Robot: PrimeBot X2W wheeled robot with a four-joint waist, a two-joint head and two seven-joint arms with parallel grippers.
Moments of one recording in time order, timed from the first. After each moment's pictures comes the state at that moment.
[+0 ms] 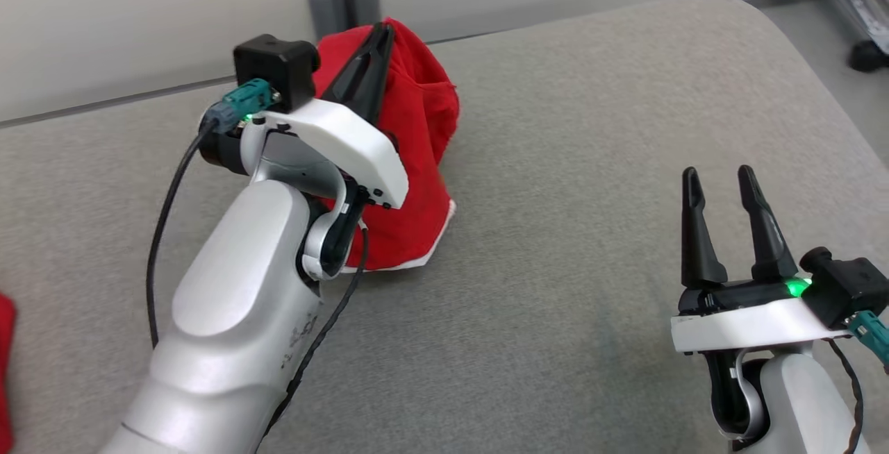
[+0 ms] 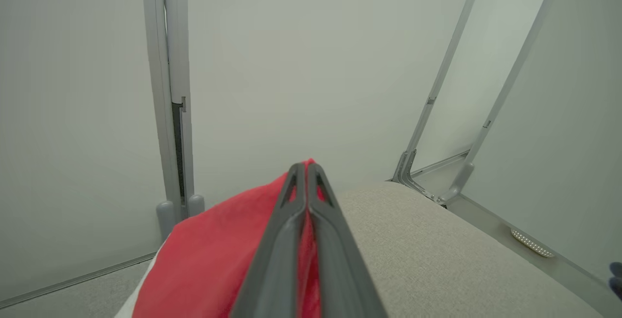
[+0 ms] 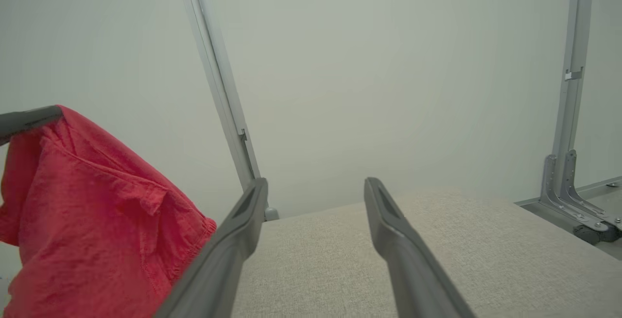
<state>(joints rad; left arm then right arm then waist) -0.73 0.05 -0.41 0.38 -0.51 0.03 0.05 -0.24 -0.05 0.09 0.19 0.28 0.13 -0.26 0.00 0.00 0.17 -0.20</state>
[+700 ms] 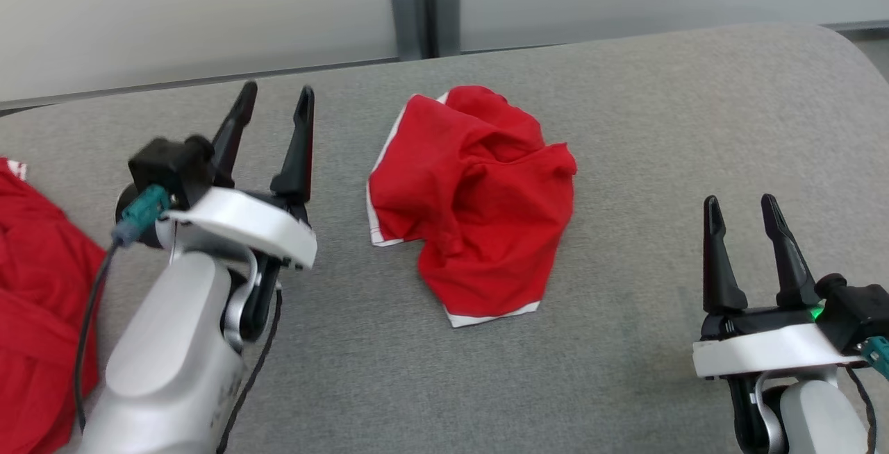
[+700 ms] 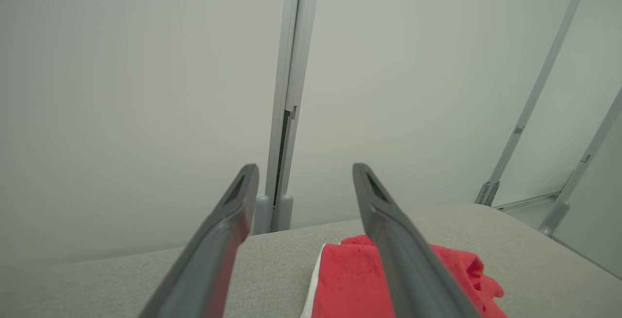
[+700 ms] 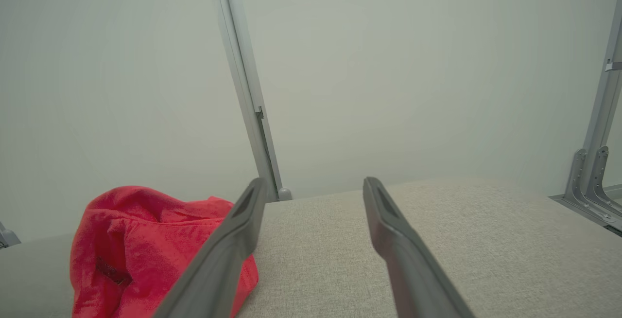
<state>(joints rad) -0.63 0.18 -0.39 0.51 -0.57 -0.03 -0.26 -0.19 -0.06 0.05 0.19 0.24 0.13 -0.26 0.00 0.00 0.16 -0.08</state>
